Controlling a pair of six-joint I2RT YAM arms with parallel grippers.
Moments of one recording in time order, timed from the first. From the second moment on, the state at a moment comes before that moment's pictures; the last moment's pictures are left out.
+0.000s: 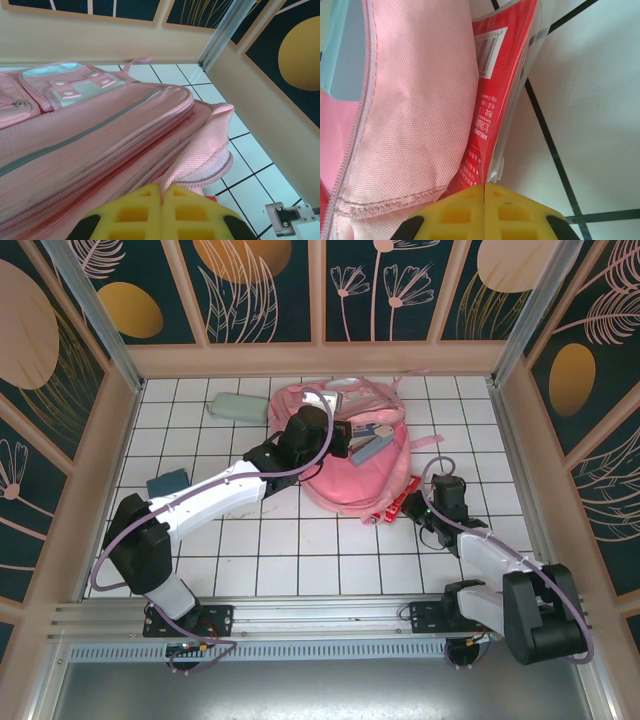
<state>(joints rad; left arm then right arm) -0.84 1.64 1.32 -0.05 -0.15 -0.50 0.19 1.10 0.32 0.03 -0.23 0.78</state>
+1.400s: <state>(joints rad) -0.84 1.67 1.44 -0.12 -0.17 -0.50 0.17 0.78 0.43 0.11 -0.40 0.91</state>
